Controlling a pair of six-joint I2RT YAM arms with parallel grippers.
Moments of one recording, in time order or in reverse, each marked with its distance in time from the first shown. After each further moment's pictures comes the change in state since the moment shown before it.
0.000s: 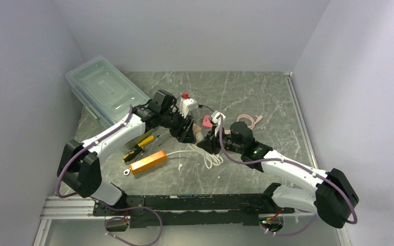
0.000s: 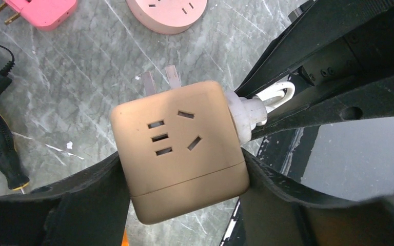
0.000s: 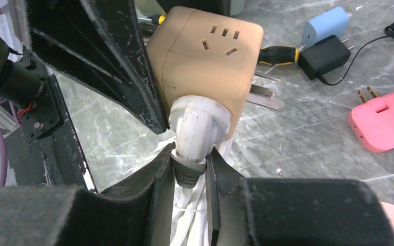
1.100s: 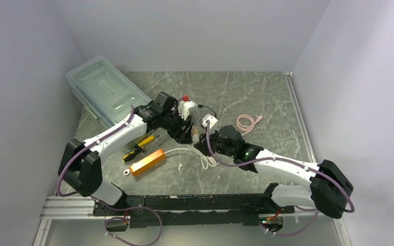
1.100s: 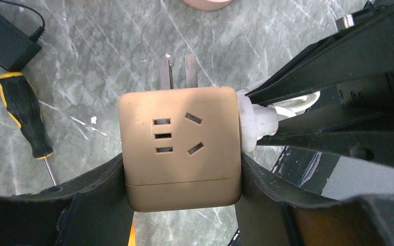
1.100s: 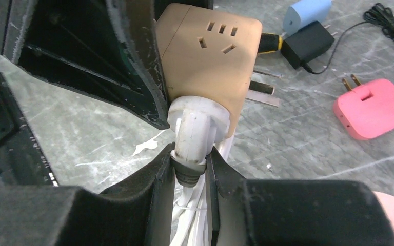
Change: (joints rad) left arm -0.017 0.013 0.009 -0.074 -0.142 0.022; right arm 0.154 0.080 0.034 -0.014 0.302 -0.036
